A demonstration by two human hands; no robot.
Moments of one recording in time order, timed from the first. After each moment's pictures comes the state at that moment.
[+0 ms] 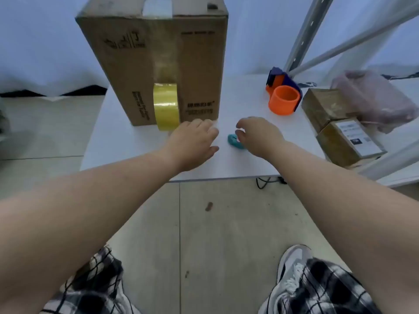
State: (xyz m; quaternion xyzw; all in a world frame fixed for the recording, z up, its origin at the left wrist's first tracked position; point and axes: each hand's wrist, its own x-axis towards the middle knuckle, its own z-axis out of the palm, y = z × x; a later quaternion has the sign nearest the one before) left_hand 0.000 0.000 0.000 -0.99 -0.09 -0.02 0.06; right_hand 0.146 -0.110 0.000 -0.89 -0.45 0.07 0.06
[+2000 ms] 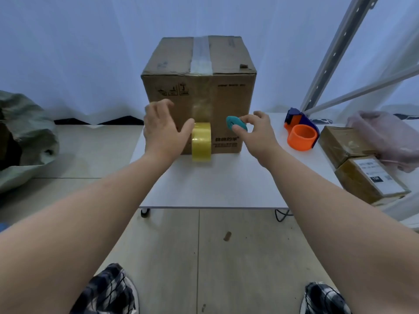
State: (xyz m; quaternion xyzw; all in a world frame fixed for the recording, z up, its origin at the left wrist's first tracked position) left_hand -0.052 0.068 0.065 -0.83 -0.41 -0.34 -0.17; right_hand 0.113 -0.052 0.057 -0.79 -0.36 0.14 0.47
